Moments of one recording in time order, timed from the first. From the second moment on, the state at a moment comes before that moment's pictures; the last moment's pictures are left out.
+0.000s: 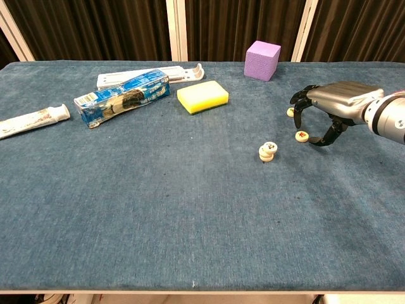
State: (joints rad) left arm -0.08 -1.22 -0.04 -1.47 1.46 1.46 0.08; right arm 0.73 -1.61 0.12 -1.17 -1.18 0.84 -0.30
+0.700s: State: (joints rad) left arm -0.08 -1.22 -0.04 -1.46 1.46 1.46 0.07; right arm 0.72 -1.54 0.13 -1.32 -1.24 0.89 -0.27
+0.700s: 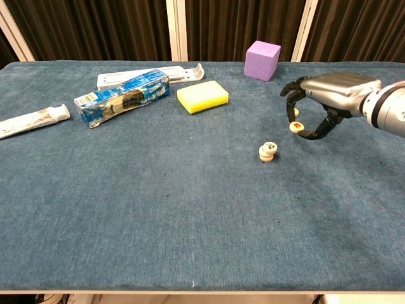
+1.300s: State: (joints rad) left arm -0.08 -1.23 -0.03 -1.45 1.45 1.45 0.05; right arm 0.76 -1.50 0.09 -1.49 -1.21 0.86 -0.46
